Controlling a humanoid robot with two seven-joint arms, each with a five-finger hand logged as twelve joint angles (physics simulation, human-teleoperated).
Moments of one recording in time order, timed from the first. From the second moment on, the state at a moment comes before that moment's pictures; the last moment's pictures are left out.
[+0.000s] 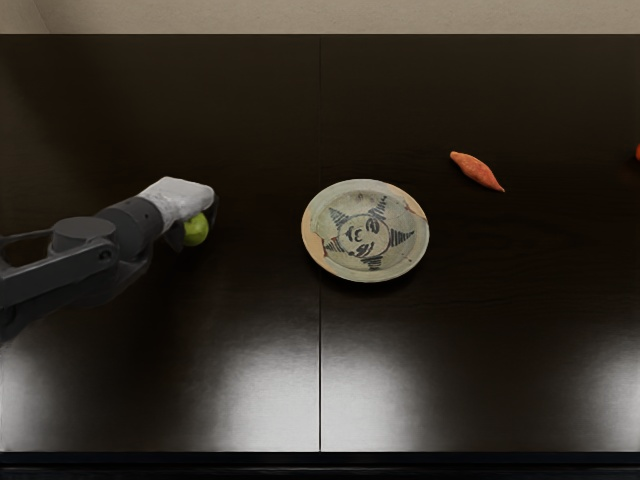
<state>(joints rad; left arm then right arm) -0.97 0.51 -0.28 -1.43 1.63 -0.22 0.61 -0.07 0.00 -0.04 0.27 0.10 -0.06 -0.03</state>
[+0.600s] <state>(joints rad) -1.13 0.16 -0.28 -1.38 1.59 -0.20 0.61 -0.07 0.00 -0.04 0.27 0.10 -0.06 -0.03</state>
